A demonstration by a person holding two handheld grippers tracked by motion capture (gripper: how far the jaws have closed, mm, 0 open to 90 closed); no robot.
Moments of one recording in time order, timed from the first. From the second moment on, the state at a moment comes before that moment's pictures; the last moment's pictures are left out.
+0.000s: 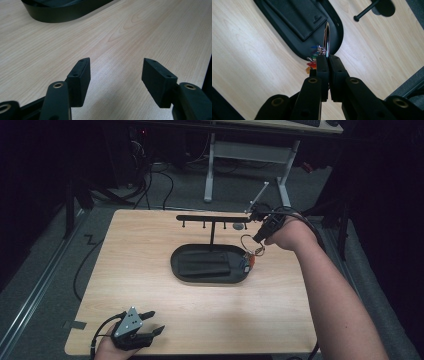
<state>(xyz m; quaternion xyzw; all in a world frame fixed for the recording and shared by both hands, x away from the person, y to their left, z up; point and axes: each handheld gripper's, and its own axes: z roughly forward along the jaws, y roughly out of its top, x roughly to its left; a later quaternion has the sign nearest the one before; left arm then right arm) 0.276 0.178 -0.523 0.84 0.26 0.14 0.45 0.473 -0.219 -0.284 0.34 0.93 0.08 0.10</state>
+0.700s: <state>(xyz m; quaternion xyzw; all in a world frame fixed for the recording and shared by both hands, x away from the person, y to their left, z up) 0.278 0.175 -0.525 0.85 0.26 0.14 0.45 0.518 -0.219 -0.295 0.37 0.92 0.08 0.10</state>
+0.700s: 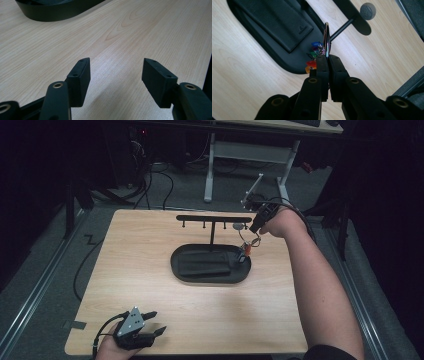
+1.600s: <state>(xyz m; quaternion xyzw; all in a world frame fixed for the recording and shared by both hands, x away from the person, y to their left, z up) 0.278 0.175 -0.526 0.85 0.26 0.13 0.45 0.519 -0.220 -0.300 0.38 0.91 0.09 0.15</state>
